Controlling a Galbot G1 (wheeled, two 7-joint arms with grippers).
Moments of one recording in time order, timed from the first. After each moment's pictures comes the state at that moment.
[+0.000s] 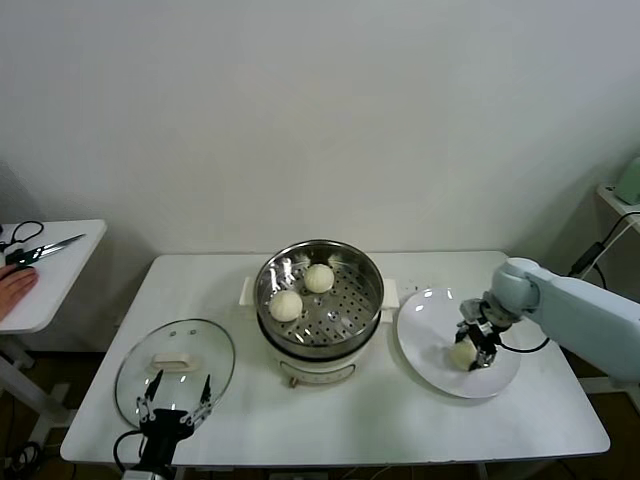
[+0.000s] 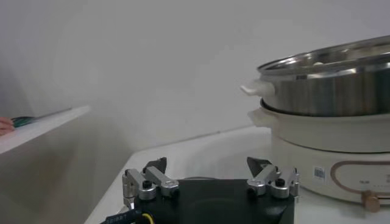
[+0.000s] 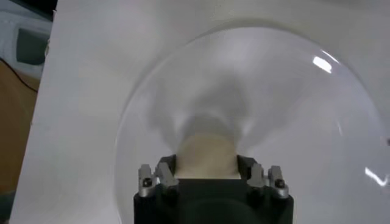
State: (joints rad) left arm 1.76 -1.45 -0.65 -2.00 0.05 -0.07 0.00; right arm 0.18 0.68 -1.10 1.24 -0.04 -0.03 -1.12
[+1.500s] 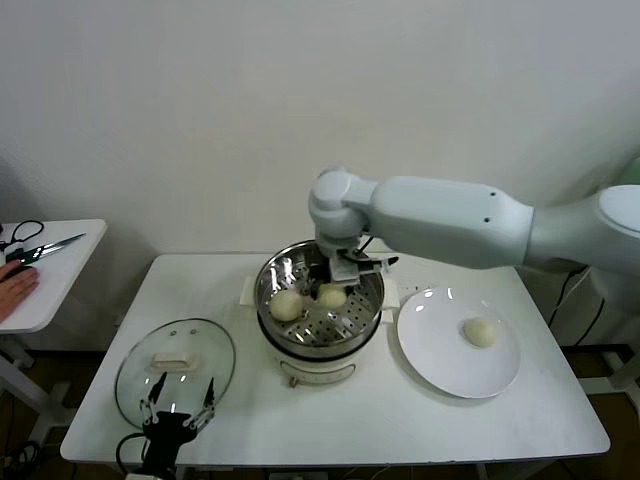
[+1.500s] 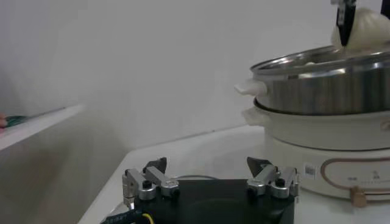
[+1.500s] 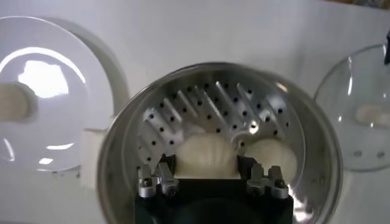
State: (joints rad) left arm 1.77 -1.44 -0.64 -2.00 0.05 -0.07 0.00; right arm 0.55 1.27 -1.29 1.41 -0.24 0.57 -1.21
